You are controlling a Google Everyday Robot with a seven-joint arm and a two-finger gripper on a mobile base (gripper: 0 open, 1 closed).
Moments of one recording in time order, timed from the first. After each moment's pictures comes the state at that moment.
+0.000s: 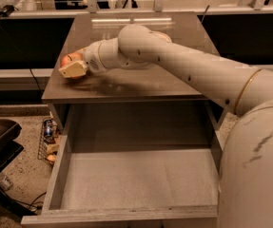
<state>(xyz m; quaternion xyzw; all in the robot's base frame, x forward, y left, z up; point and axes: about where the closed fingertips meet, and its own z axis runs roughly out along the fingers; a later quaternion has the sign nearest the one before) 0.696 0.193 0.845 -0.49 0.68 0.29 0.47</state>
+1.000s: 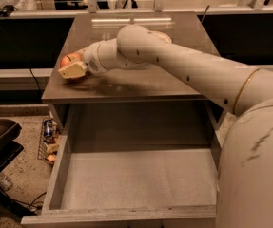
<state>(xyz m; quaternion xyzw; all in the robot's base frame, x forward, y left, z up) 0.695 0.197 0.844 -0.49 0.68 0.29 0.46</state>
